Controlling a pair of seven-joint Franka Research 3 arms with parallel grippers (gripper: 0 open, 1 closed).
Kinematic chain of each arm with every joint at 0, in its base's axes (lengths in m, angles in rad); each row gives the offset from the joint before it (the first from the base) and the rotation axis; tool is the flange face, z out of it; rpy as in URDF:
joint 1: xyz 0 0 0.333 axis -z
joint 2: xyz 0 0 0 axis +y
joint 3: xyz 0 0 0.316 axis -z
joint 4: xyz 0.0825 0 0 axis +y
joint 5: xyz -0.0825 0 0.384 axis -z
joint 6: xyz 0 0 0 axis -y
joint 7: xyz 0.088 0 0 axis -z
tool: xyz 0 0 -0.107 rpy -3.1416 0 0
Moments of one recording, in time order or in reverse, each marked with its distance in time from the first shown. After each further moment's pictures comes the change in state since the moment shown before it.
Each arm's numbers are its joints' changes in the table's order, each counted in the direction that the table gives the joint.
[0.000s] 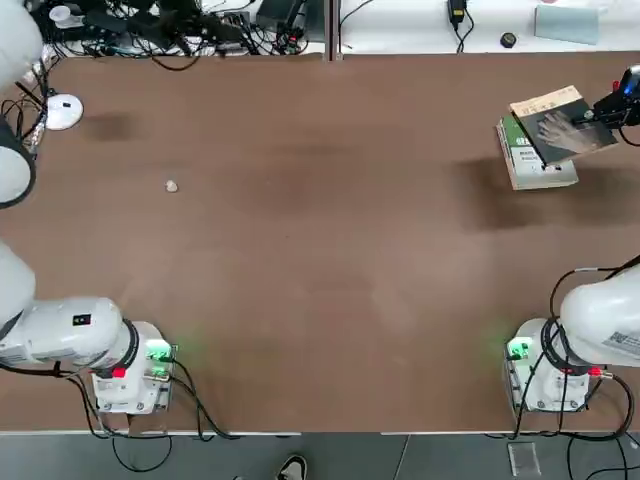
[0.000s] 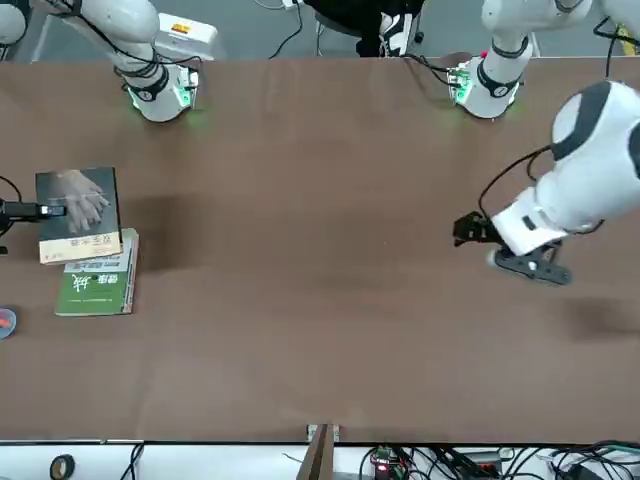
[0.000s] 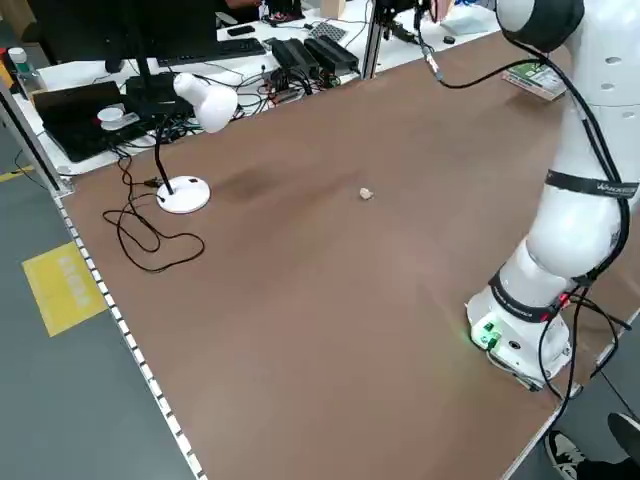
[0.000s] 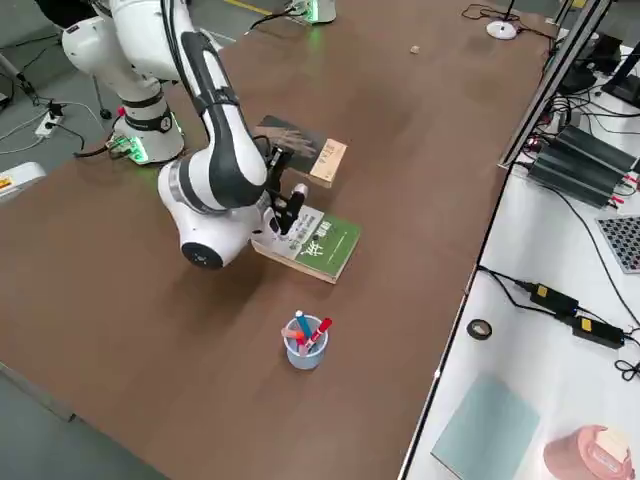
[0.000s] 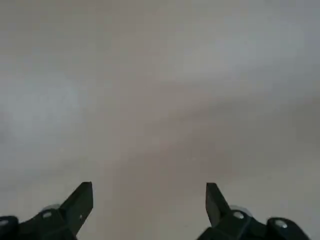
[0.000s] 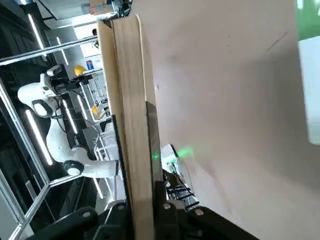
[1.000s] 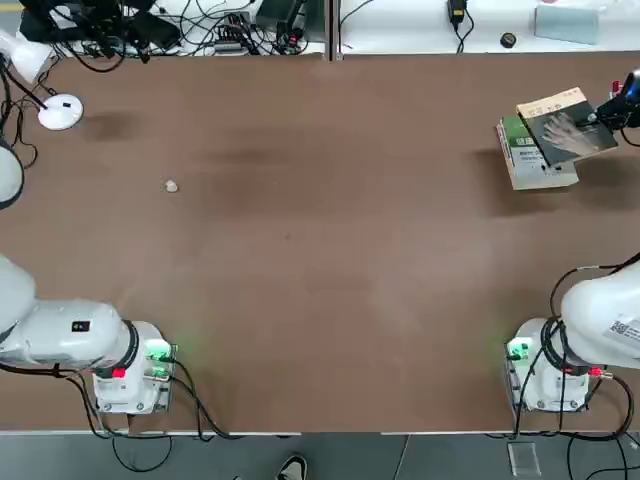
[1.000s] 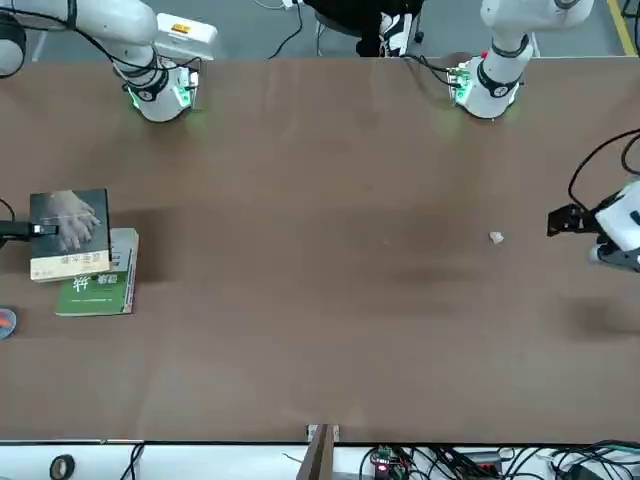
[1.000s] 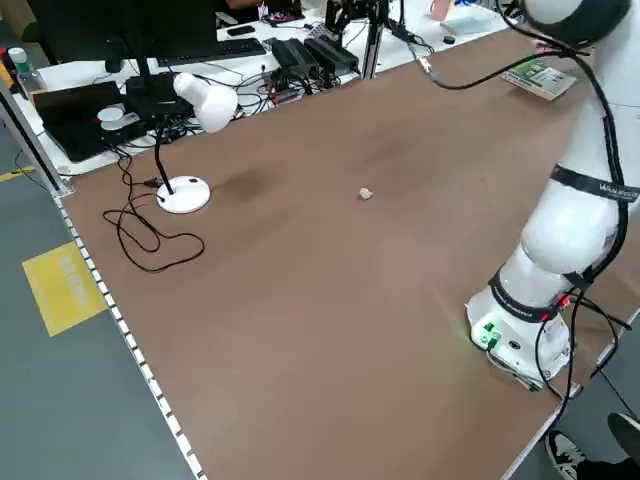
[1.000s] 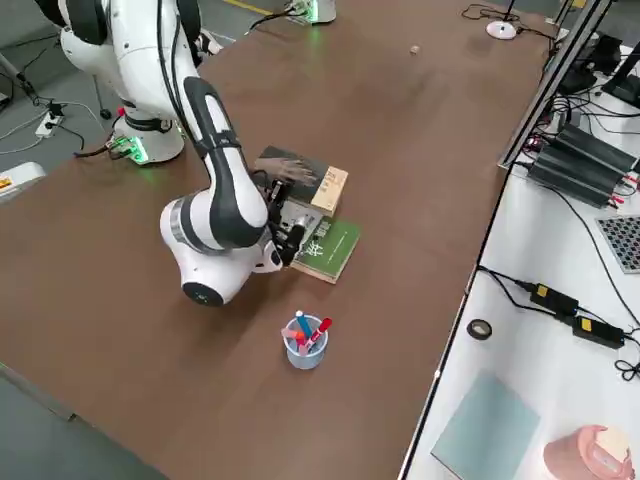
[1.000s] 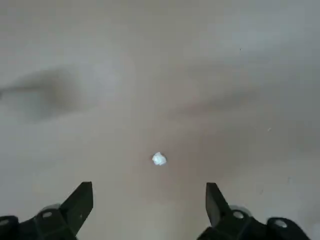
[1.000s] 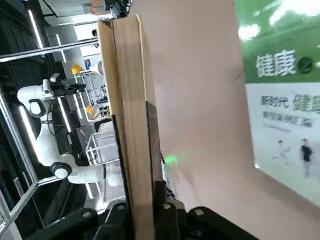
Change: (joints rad) left arm 0.205 -0.147 -0.454 0.080 -0.005 -0.120 0.235; right arm 0.110 0.178 -0.073 -0.214 0.016 0.008 -0.054
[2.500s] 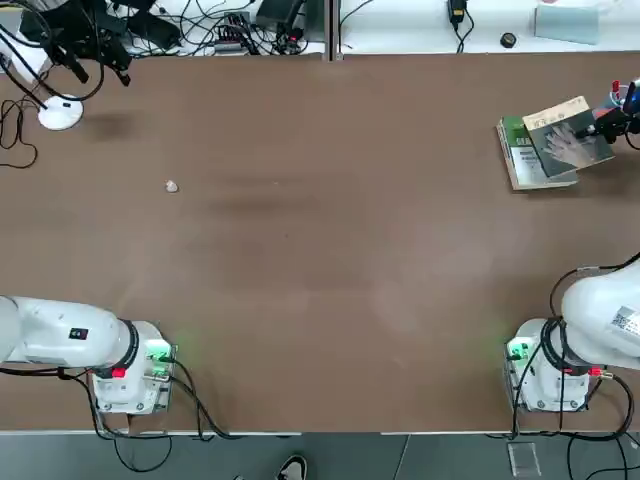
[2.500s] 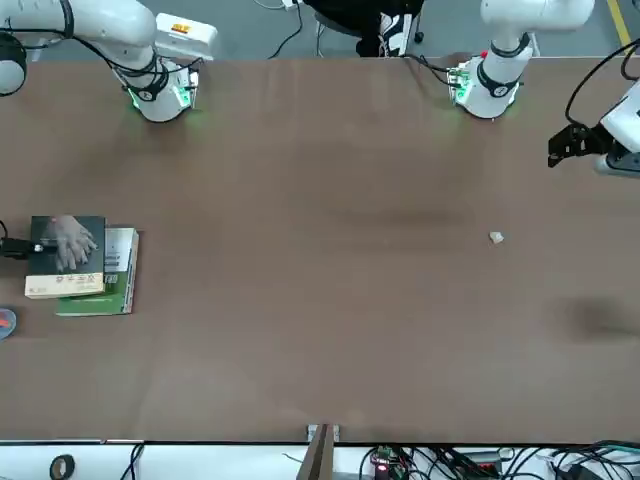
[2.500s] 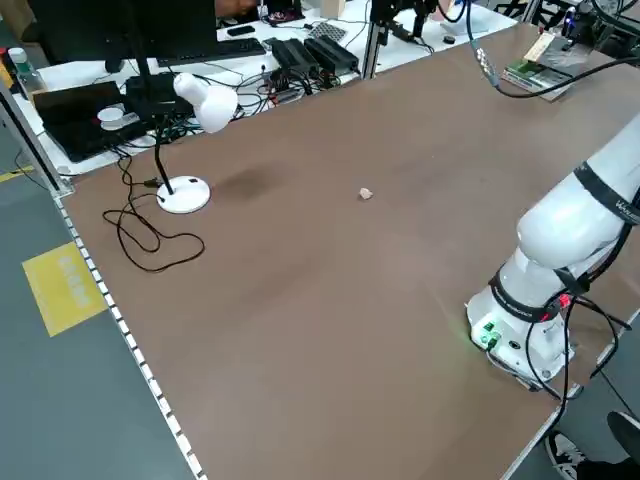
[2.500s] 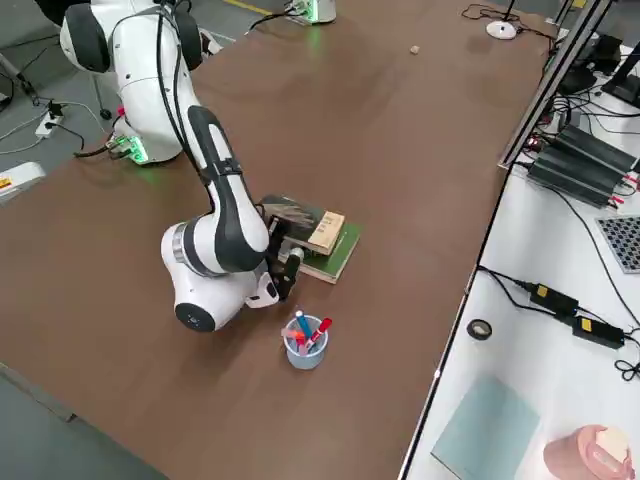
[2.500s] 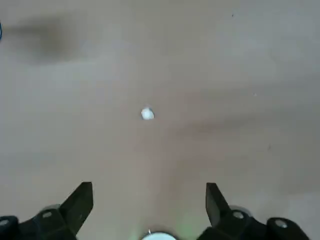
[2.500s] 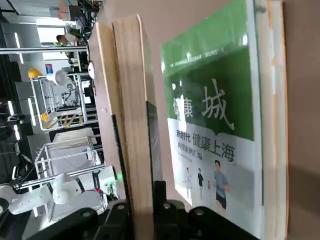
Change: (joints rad) left arm 0.065 -0.356 -0.051 0.310 0.024 -0.052 -0.128; right arm 0.059 0.101 -0.043 -0.120 0.081 0.176 -0.099
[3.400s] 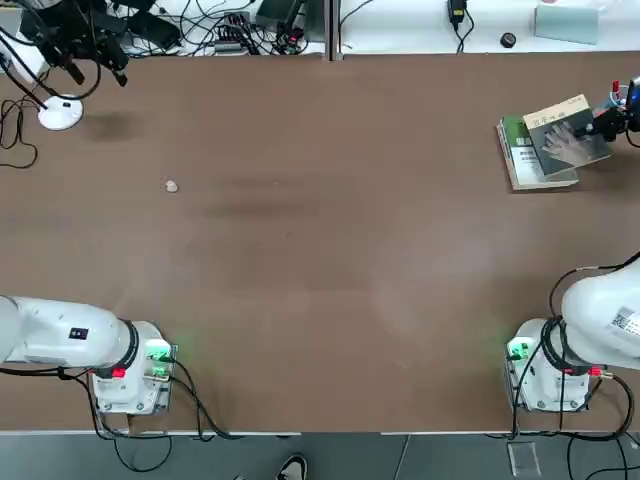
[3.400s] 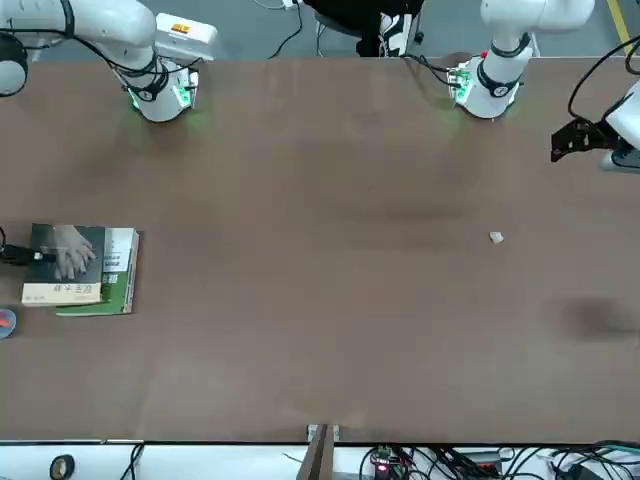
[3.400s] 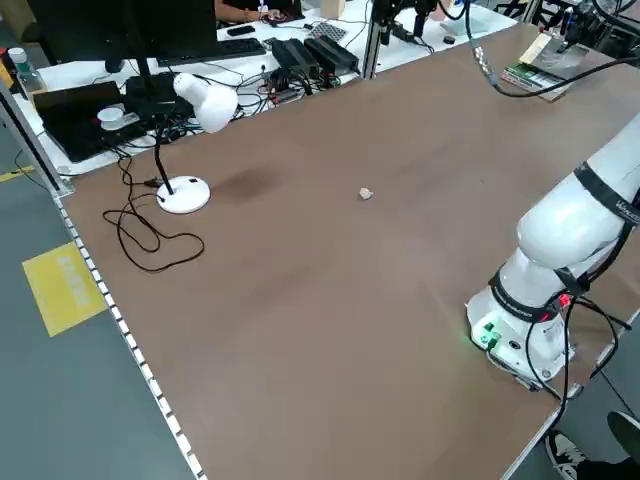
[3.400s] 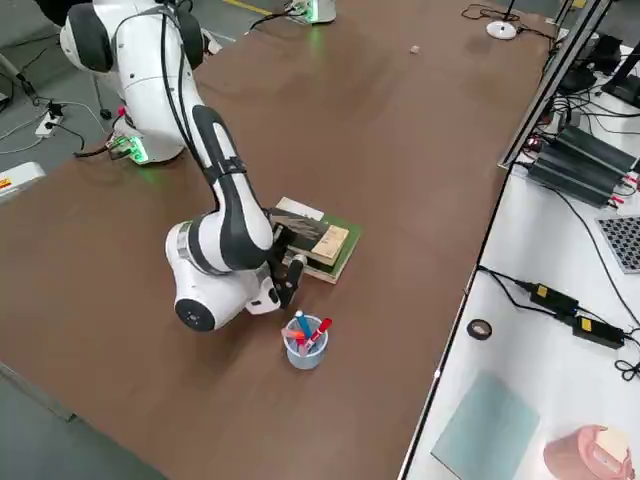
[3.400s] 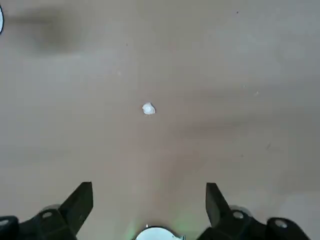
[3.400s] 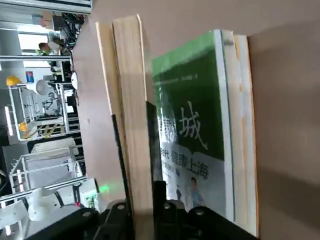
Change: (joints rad) left arm -0.004 0.000 -0.005 -0.006 0.000 -0.002 -0.011; right arm -0.019 0.001 0.011 0.000 0.000 0.092 -0.017
